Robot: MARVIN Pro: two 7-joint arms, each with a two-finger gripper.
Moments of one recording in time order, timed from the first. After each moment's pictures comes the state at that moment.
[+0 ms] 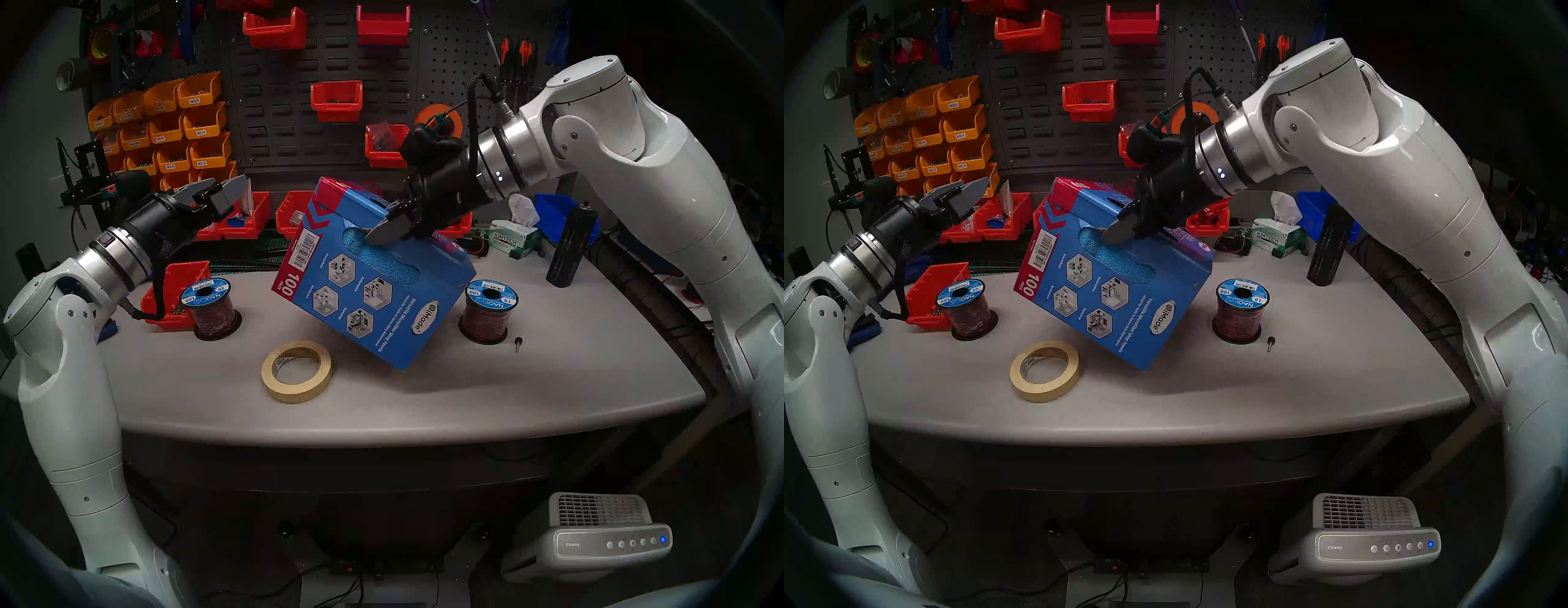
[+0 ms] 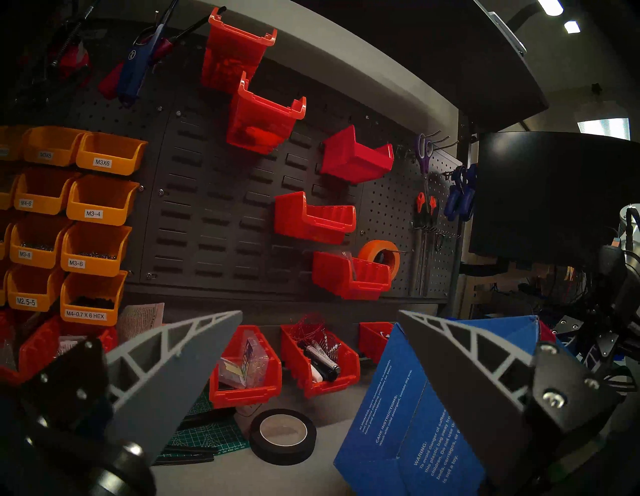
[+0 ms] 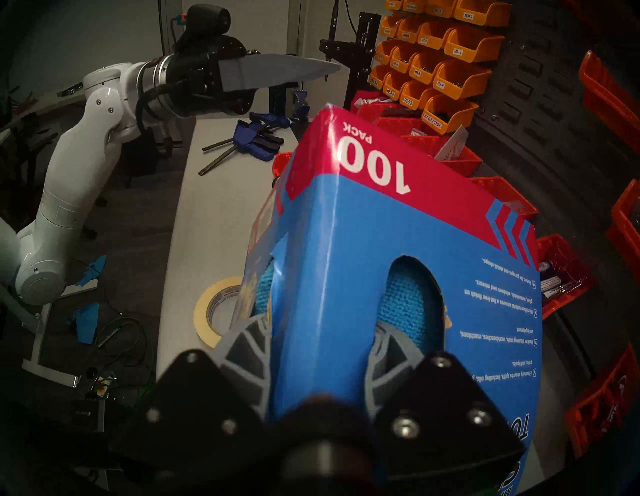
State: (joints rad) left arm 1.47 -1.32 -2.15 -2.12 -0.56 0.71 -0.68; right arm -0.24 -0.82 0.65 -1.73 0.82 0.96 0.87
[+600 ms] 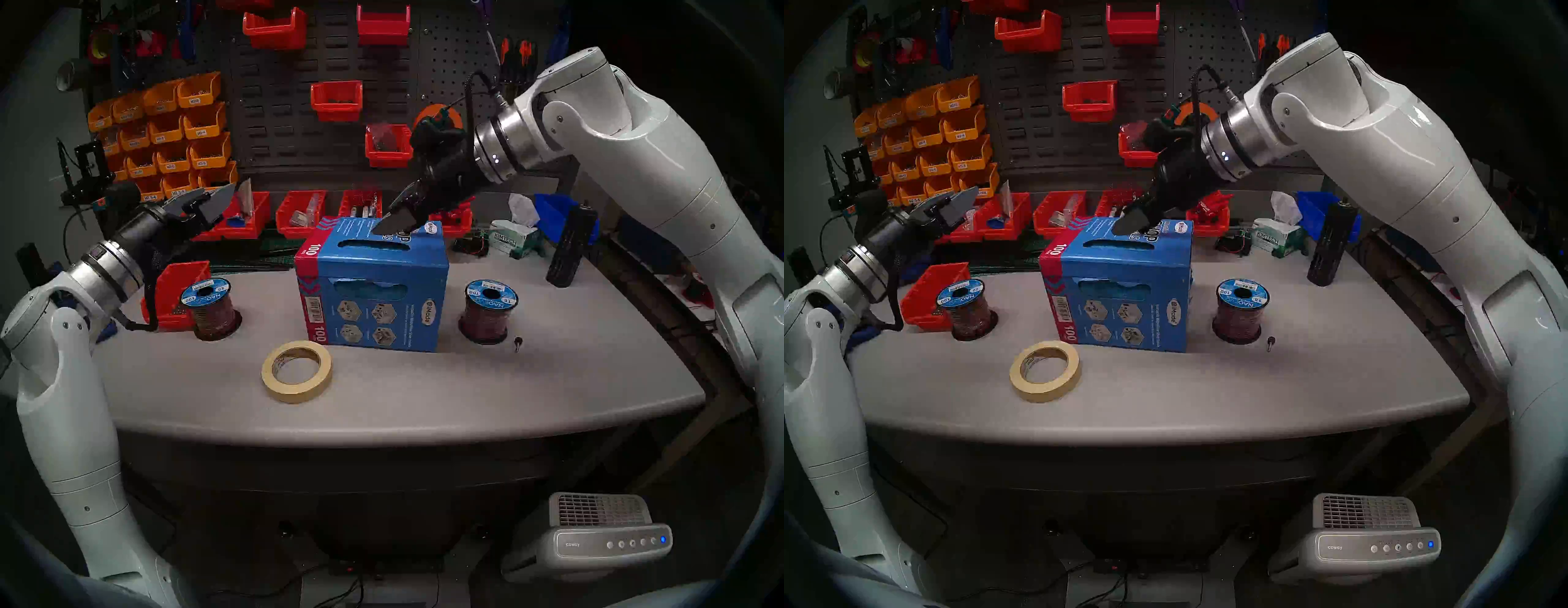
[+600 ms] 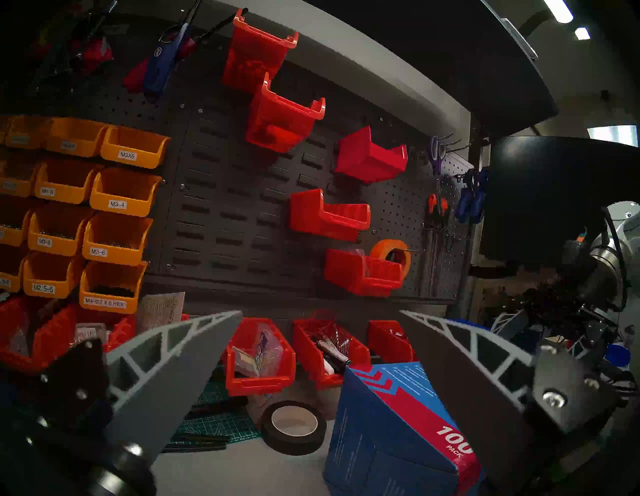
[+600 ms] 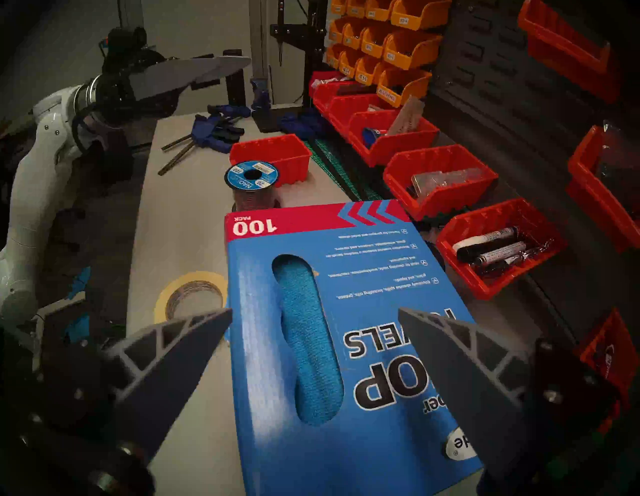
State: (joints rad) left arm 1.50 -1.34 -2.19 -2.12 -0.56 0.70 -0.69; right arm -0.11 -0.87 0.54 -1.54 0.82 0.96 0.87
